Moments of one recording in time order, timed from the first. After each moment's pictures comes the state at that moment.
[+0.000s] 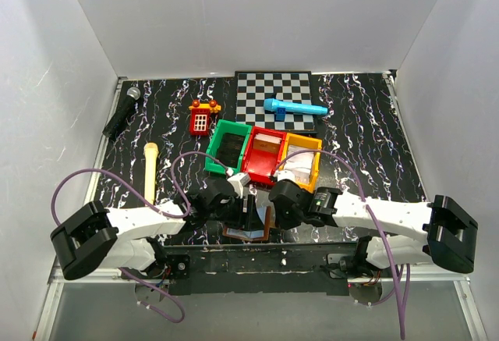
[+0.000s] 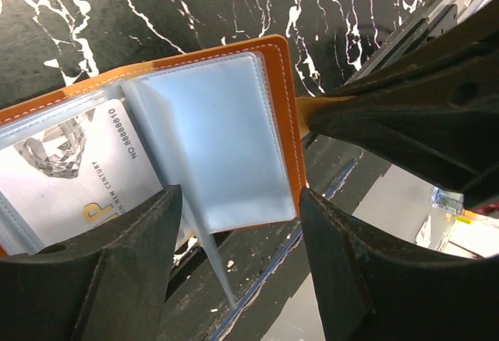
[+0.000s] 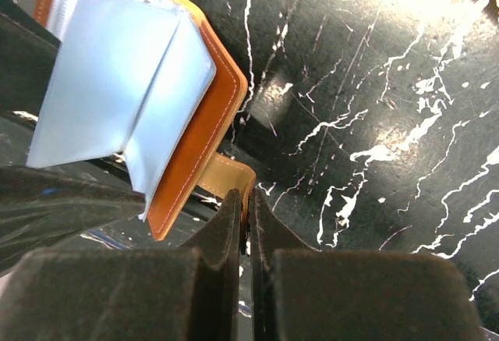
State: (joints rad) left arm -0.99 1.24 0.44 0.11 0.25 -0.81; right arm 1.18 1.23 0.73 -0.56 0.15 0.76
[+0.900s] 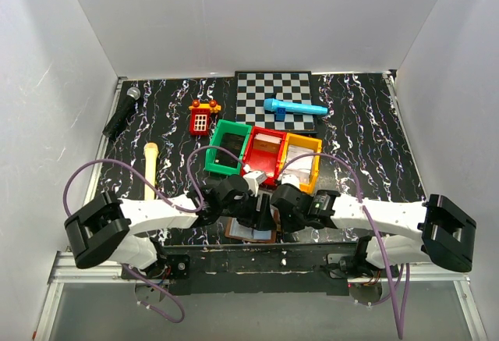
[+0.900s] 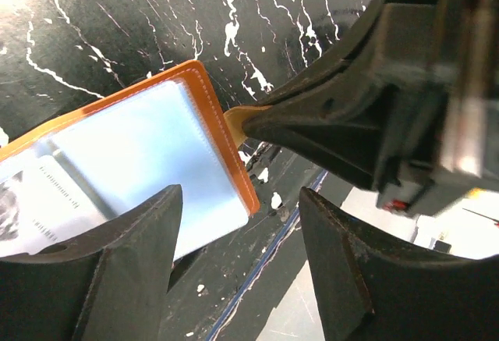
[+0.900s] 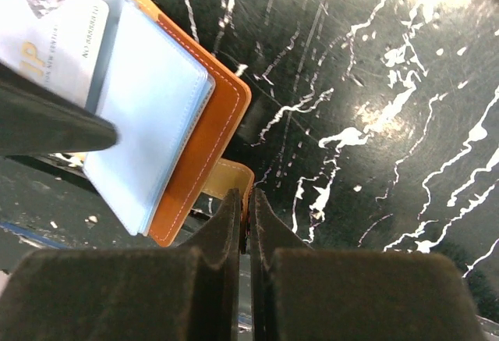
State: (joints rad) left arm -1.05 1.38 0.58 0.11 0.29 -0.75; right arm 1.18 1.24 0.68 -0.56 0.18 0.80
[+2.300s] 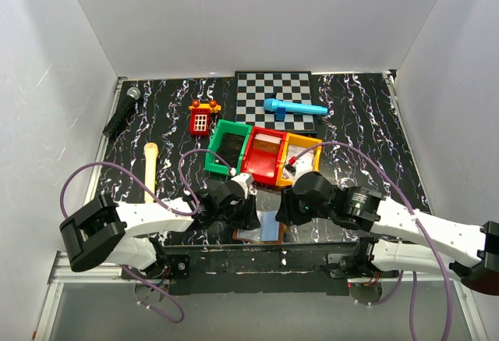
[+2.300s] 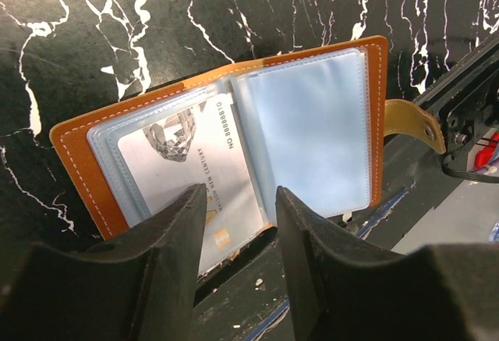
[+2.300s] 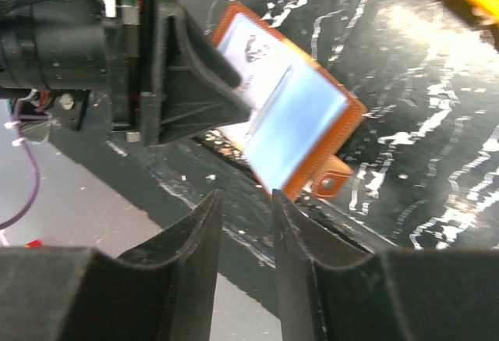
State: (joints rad) left arm -1.05 1.32 0.52 -0.01 0.07 -0.79; right arm 1.16 0.90 0.78 -0.70 0.12 0.77
